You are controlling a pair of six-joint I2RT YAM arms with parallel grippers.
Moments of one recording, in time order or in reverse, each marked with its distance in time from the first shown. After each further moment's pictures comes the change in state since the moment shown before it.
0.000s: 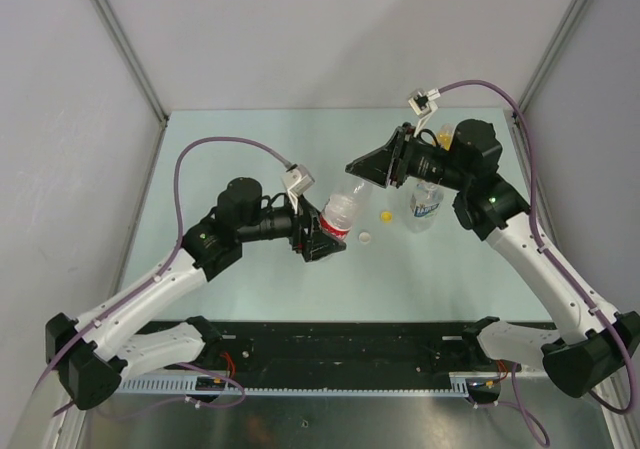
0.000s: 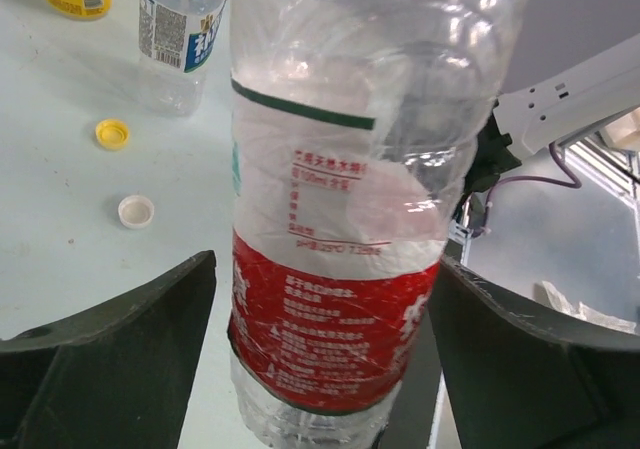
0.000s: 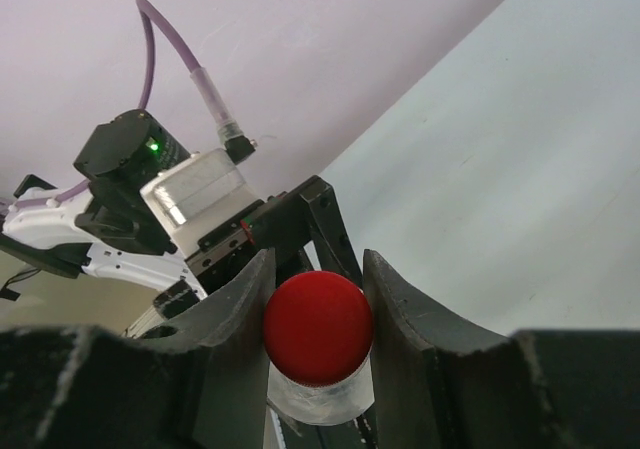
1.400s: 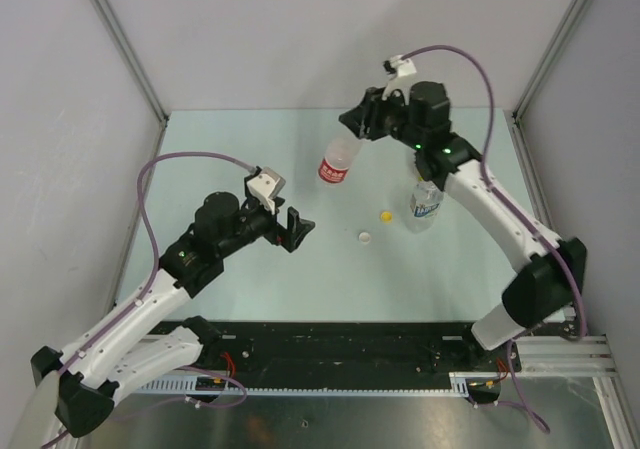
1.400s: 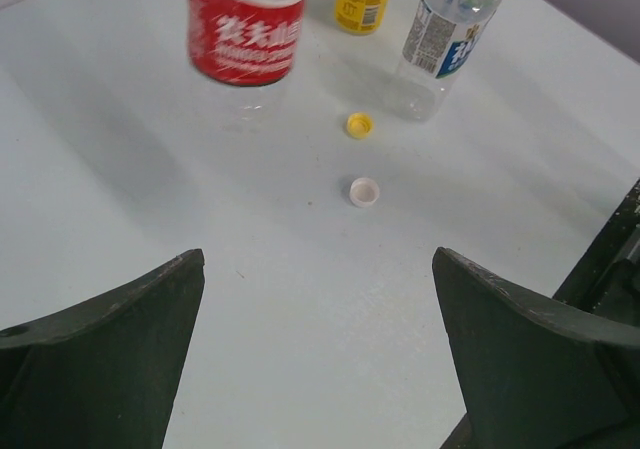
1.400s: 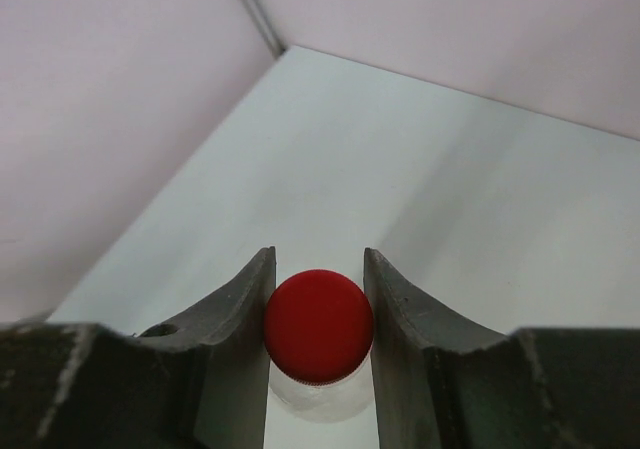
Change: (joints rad) left arm 0.071 -0.162 -0.109 -0.057 -0.428 0.212; right arm 0.005 0.447 0.293 0.023 0.436 -0.305
